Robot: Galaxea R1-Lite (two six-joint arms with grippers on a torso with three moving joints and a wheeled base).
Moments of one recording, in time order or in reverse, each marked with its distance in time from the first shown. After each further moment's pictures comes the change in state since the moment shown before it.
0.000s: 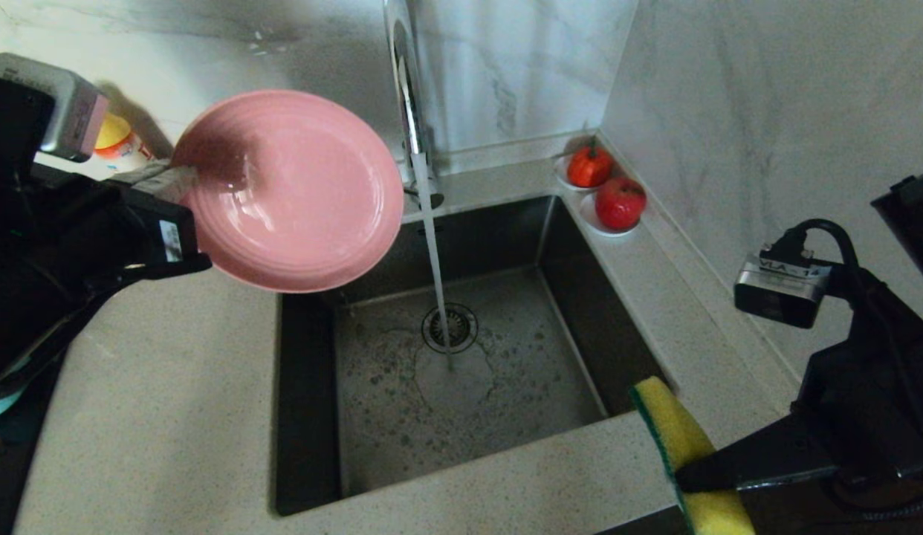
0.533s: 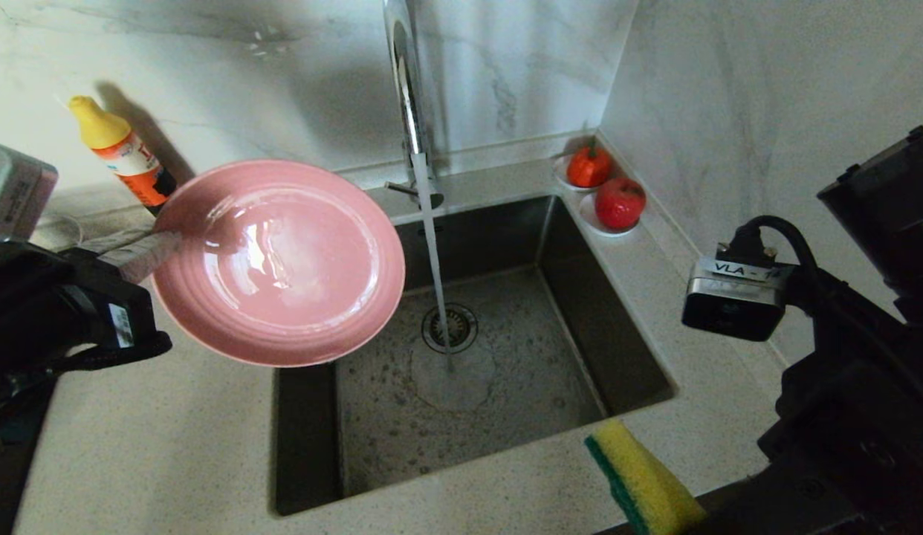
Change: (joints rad) left arm 0.000 -0.164 0.127 0.125 -0.090 -0.017; right arm 0.138 0.068 -0.109 0.059 0.187 -0.001
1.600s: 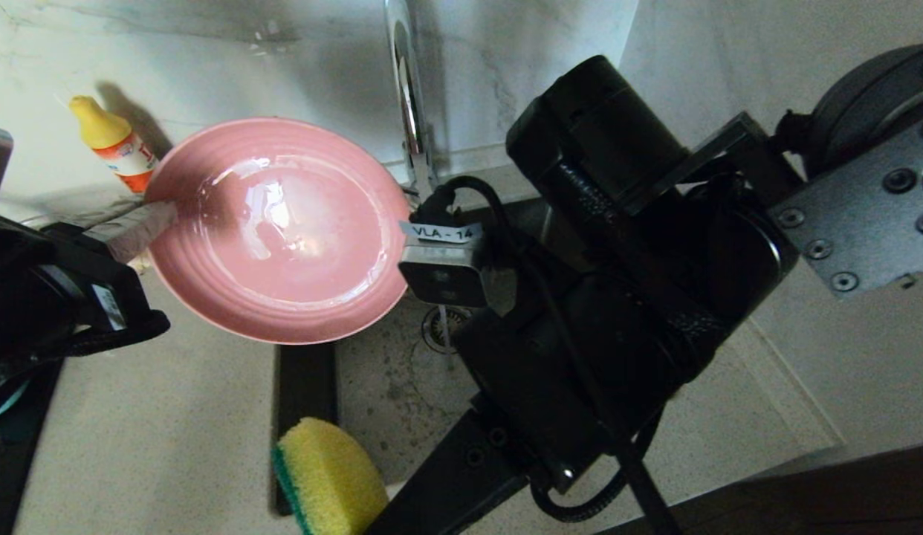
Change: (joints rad) left arm -0.055 -0.010 0.000 -0.085 -0.002 -0.002; right arm 0.261 0.447 -0.590 0.100 0.072 0.000
